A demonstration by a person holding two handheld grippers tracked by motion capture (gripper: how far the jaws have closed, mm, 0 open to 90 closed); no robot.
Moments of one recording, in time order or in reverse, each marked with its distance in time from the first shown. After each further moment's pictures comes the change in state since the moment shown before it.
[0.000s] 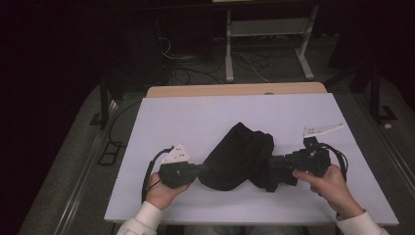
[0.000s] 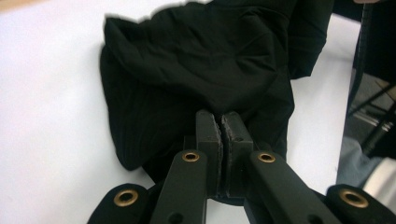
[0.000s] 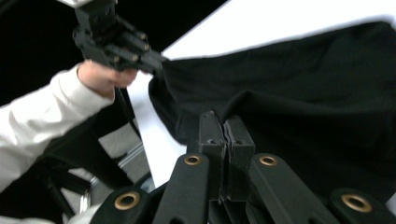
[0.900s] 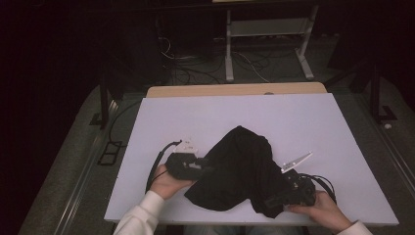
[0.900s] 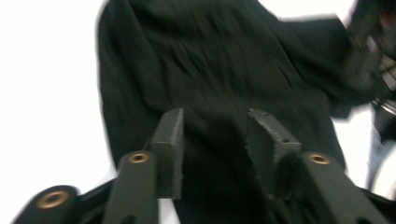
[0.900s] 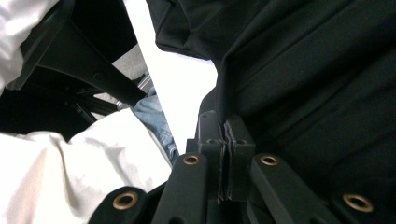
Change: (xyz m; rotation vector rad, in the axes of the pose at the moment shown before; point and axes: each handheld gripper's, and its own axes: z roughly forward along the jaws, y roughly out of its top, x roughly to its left) left arm 0.030 0.023 0.031 0.085 0.009 -0.015; right arm -0.010 -0.070 0.048 0.364 0.067 0.102
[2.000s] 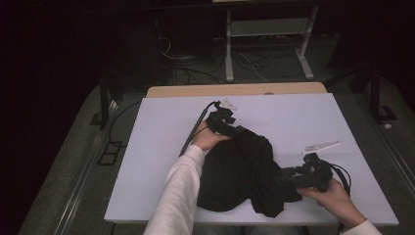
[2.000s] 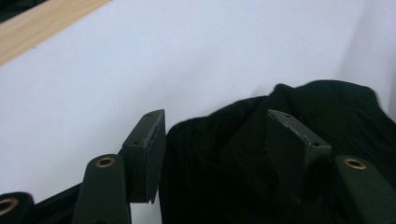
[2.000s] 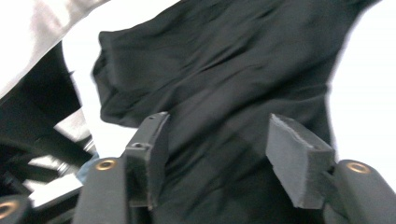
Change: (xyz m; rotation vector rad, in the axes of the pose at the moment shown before) left arm 0.058 0.097 0.115 0.040 0.061 0.032; right arm -0.016 0.007 -0.052 -0.272 -0.243 0.028
